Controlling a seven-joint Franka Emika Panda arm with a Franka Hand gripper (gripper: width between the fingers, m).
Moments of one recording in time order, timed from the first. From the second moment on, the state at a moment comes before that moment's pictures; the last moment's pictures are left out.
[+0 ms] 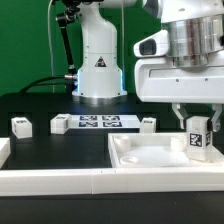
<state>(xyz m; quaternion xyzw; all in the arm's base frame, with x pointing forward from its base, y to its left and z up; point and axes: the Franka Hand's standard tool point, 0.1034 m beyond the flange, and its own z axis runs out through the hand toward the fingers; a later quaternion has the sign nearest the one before) 0.620 0.117 0.077 -0.91 0.40 0.02 0.08</state>
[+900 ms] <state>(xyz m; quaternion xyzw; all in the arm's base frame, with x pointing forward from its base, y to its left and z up) 0.622 0.121 0.077 -0.72 0.69 0.06 0.08</state>
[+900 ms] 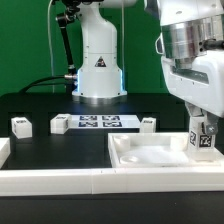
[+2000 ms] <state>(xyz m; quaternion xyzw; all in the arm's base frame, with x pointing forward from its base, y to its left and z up) 0.622 0.120 0.077 -0.81 0.57 0.05 0.09</state>
